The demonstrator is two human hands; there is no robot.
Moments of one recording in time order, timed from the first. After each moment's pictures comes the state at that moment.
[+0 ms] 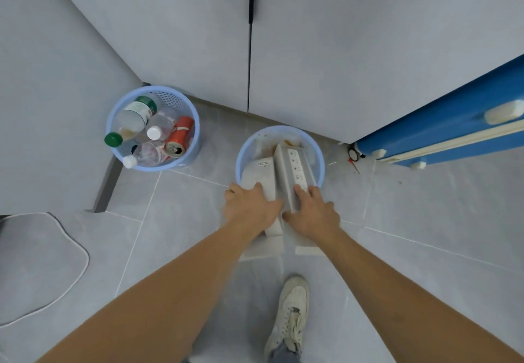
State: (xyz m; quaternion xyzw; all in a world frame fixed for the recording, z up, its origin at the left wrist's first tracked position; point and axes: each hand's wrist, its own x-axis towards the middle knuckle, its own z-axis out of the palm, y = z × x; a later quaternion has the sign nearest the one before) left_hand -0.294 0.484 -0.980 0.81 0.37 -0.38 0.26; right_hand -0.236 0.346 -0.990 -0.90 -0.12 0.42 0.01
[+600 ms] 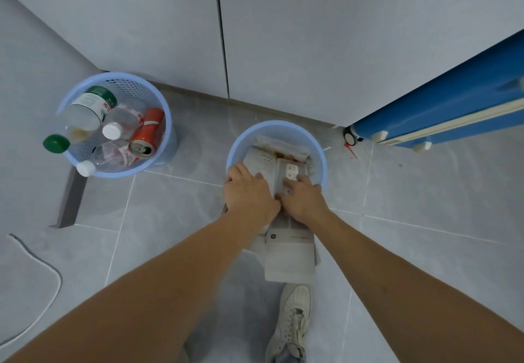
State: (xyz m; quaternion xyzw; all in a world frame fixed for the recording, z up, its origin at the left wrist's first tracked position) left_hand -0.259 0.474 -1.047 0.91 0.20 -0.35 0.06; right_hand -0.210 0.351 -1.079 -0.89 -0.08 0.45 0.08
